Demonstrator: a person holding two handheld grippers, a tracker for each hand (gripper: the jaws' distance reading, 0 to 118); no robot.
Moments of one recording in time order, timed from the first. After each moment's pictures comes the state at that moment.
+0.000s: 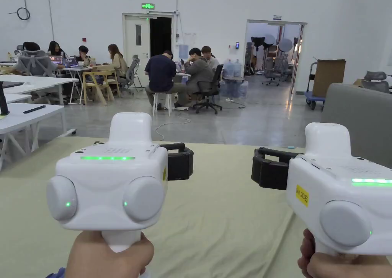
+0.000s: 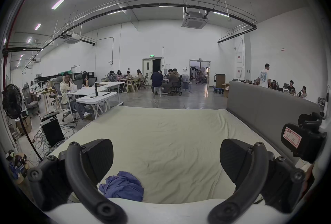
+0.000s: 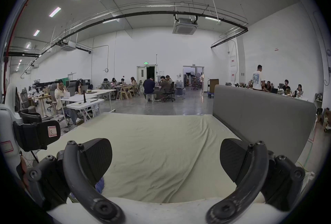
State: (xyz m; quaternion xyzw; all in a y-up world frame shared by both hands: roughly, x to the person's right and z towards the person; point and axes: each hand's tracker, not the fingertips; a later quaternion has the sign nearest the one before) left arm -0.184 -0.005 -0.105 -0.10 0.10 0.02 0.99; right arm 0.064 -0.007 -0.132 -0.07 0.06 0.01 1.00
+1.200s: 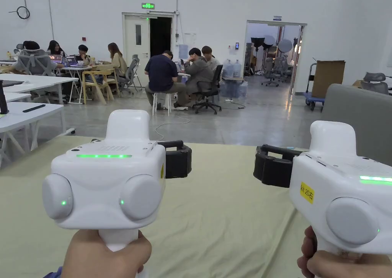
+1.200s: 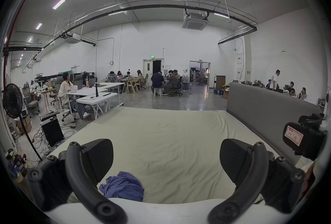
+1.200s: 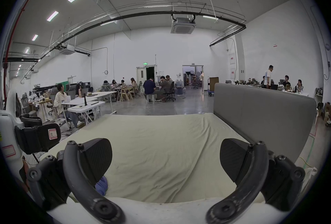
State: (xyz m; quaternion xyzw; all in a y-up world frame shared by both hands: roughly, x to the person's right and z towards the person) left arm -0.185 -0.001 -0.100 -0.09 0.10 0.03 0.99; right arm 0.068 -0.002 -0.128 -0.07 0.06 -0.01 1.00
